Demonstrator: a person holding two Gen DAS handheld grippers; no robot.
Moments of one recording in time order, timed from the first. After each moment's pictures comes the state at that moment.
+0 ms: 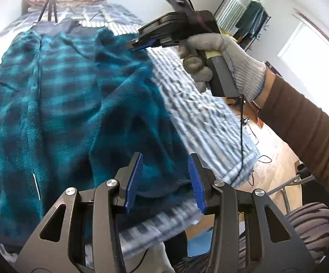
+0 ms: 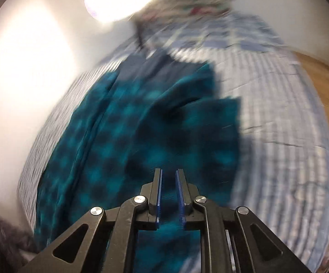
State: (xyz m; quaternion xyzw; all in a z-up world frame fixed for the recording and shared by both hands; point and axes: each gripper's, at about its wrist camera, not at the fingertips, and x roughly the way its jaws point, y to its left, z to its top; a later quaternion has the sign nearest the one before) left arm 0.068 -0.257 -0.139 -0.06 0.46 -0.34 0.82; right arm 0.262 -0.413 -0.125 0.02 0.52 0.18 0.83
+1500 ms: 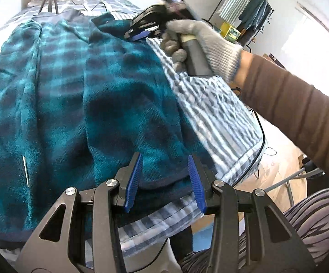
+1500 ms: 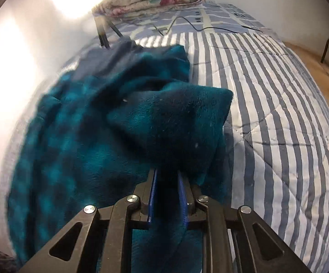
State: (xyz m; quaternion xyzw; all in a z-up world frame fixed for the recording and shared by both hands) left arm 0.053 -0.253 -0.155 -0.04 0.47 -0.33 0.82; right arm 0.291 -0.461 -0.153 0.10 0.51 0.12 0.85
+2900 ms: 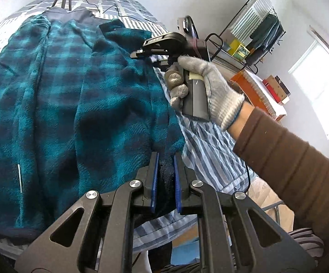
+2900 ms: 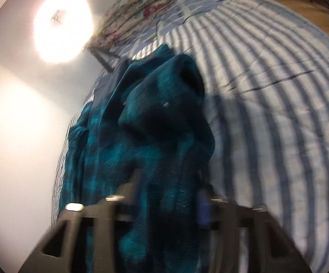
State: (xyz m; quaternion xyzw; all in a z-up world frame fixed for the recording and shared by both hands) left arm 0.059 -0.255 -0.137 -0.11 0.47 -0.30 0.82; right arm 0.277 -0.485 -0.202 0.27 0.51 0.14 0.81
